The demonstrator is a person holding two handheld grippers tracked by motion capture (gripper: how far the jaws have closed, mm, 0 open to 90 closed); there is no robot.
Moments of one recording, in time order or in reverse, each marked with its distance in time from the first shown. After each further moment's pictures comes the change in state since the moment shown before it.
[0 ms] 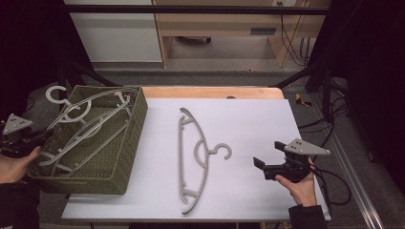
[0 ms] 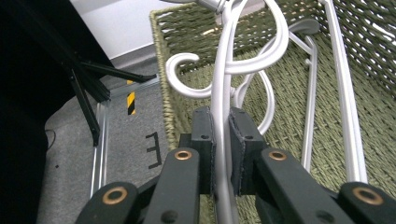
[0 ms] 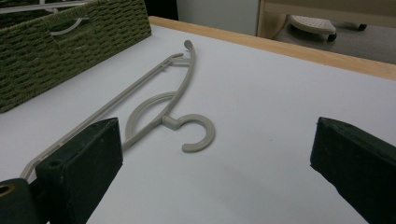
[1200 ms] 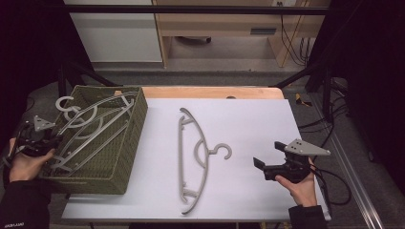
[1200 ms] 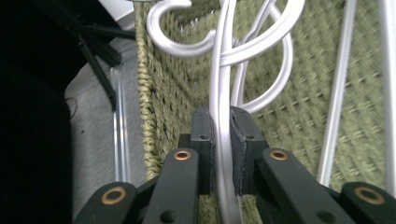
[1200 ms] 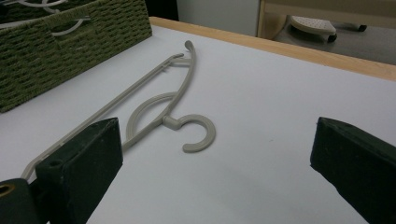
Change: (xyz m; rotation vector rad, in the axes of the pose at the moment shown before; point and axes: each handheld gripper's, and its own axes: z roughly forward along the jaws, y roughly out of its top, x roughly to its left) left arm -0.017 -0.003 0.035 0.233 0.073 0.082; right arm 0.001 0.000 -0.001 -0.002 0.002 -0.001
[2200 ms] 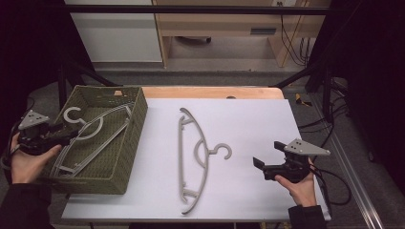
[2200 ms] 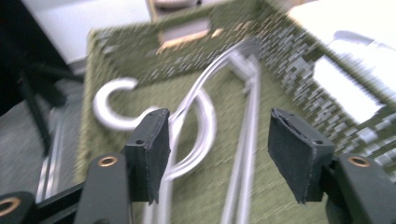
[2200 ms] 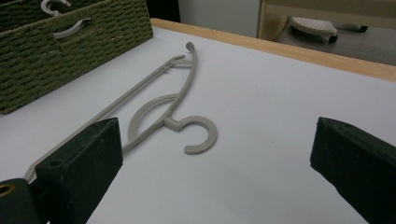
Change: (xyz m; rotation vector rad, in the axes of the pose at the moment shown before) left arm -0.022 0.024 -0.046 -0.311 -0.232 -0.162; right arm 0.001 0.001 0.001 -0.005 0.003 0.002
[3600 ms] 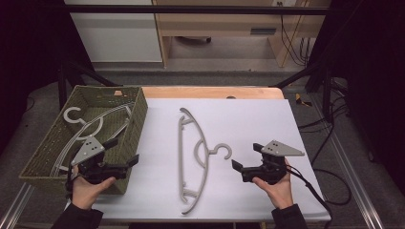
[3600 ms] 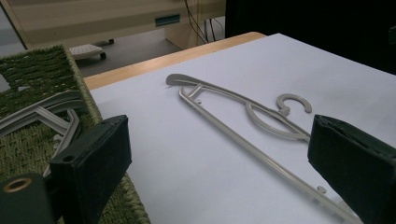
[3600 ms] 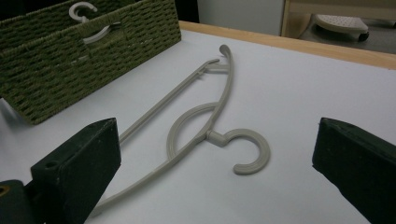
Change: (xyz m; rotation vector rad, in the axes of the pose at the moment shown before) left arm -0.148 -0.016 0.007 -0.184 -0.332 0.051; right arm 0.042 0.002 0.038 -0.012 0.072 0.024
